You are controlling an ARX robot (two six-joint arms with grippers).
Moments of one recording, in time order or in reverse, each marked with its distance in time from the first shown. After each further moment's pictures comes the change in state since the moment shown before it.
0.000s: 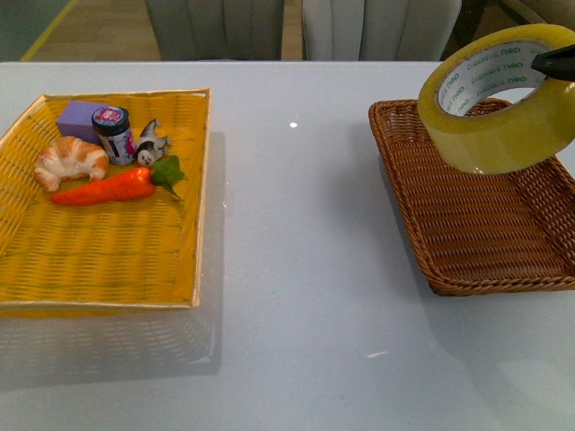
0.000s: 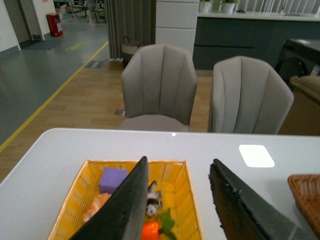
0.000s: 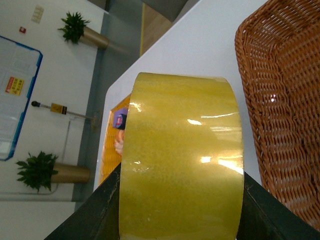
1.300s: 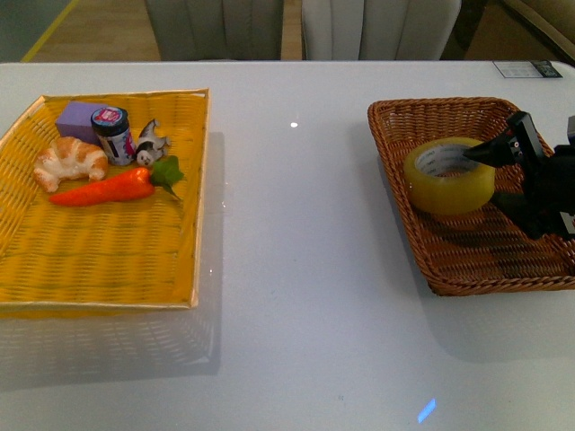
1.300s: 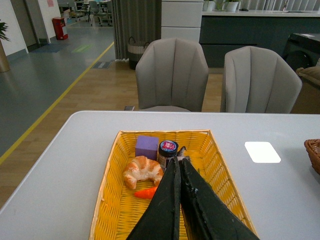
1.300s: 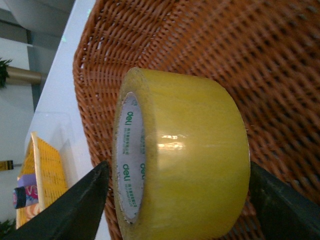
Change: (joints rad) left arm 0.346 -0.739 -0.394 -0.338 0.341 0.035; right arm -0.037 0.693 0.415 0.057 0.220 0.061
